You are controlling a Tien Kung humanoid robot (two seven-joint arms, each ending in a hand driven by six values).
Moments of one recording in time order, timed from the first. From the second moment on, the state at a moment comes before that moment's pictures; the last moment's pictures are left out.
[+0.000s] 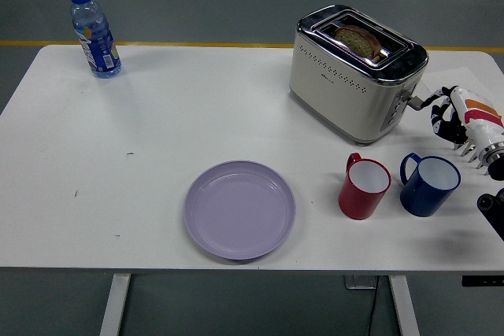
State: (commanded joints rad) left arm -0.03 0.00 -1.27 -0.18 1.26 0.09 0.17; right arm 0.53 -0.36 1.05 0.93 -1.85 -0.31 0.01
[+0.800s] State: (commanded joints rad) left arm -0.04 0.00 -1.27 -0.18 1.26 0.09 0.16; right arm 0.54 -0.42 1.22 1.09 -1.67 -0.41 0.01
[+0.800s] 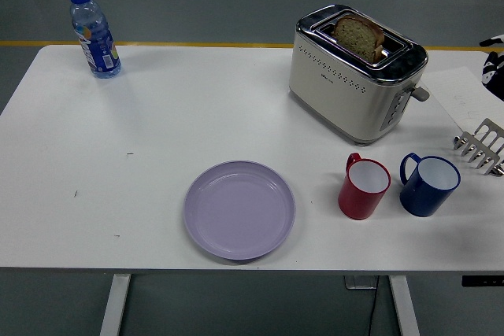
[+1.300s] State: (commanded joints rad) left arm -0.04 0.00 -1.25 -0.18 1.24 0.09 0.16; right arm 0.75 -0.37 1.07 1.05 -1.65 -0.34 -0.02
